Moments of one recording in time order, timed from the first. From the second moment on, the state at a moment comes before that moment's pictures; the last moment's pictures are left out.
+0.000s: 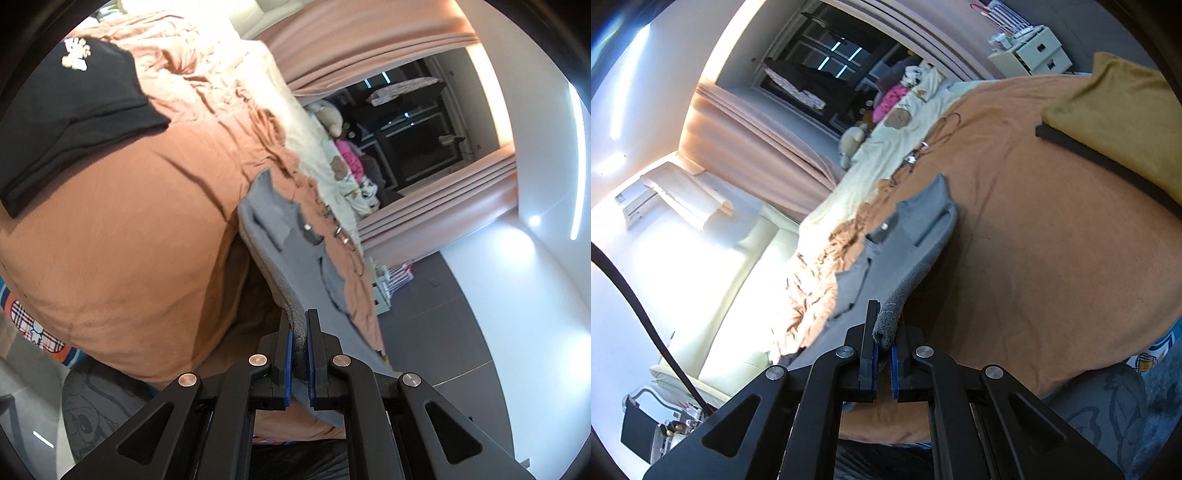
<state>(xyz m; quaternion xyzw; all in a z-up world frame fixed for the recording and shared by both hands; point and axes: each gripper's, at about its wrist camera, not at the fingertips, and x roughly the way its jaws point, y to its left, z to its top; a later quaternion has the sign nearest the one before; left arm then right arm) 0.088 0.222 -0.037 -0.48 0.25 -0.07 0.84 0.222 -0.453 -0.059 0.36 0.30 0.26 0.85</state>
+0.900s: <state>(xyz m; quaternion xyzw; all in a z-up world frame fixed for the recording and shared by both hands) 0.025 0.229 0.041 -0.48 0.16 -0.10 0.86 0.202 -0.472 -0.054 0.37 0.22 0.32 0.85</state>
